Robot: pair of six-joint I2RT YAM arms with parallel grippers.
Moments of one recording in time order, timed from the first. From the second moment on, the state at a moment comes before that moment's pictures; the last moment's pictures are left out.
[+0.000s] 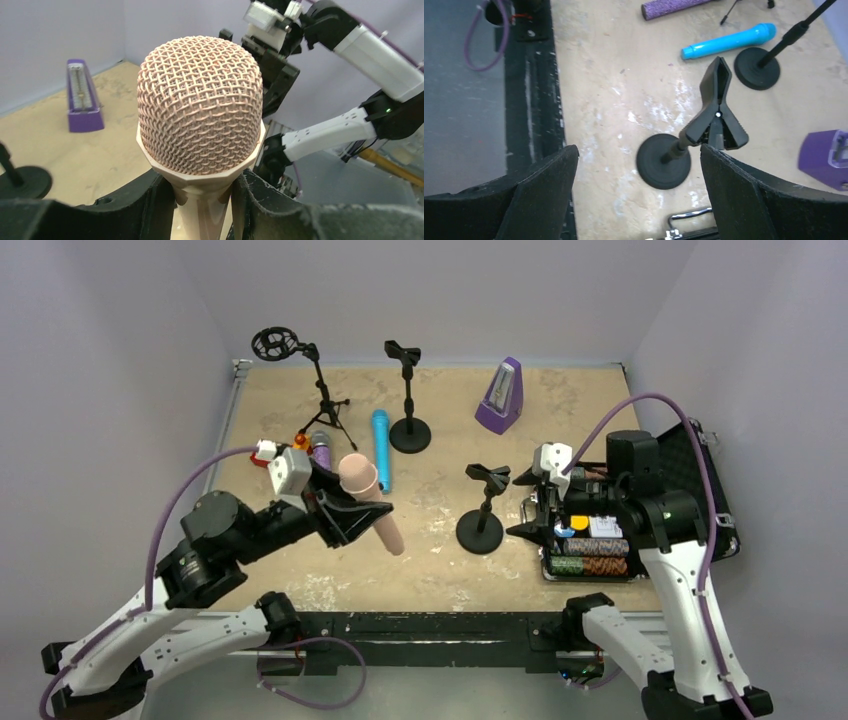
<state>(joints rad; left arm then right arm) -0.97 0.68 1.04 -0.21 0.15 -0.28 0.19 0.89 1.23 -1.09 -1.00 -0.70</state>
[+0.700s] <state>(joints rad) -0.97 0.64 0.85 -0.30 0.07 -0.11 0.19 1.08 1.13 -0.79 -1.01 -0.77</state>
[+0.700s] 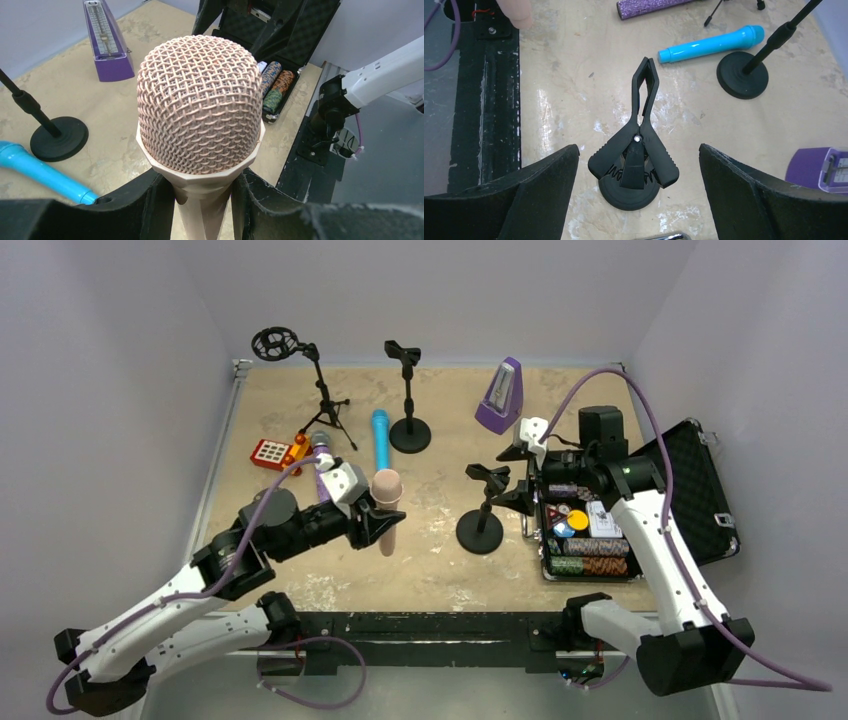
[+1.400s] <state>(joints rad) -0.88 1.13 1.17 -0.11 0.18 0.01 0.19 1.07 1.05 -0.69 -1.08 -0.73</state>
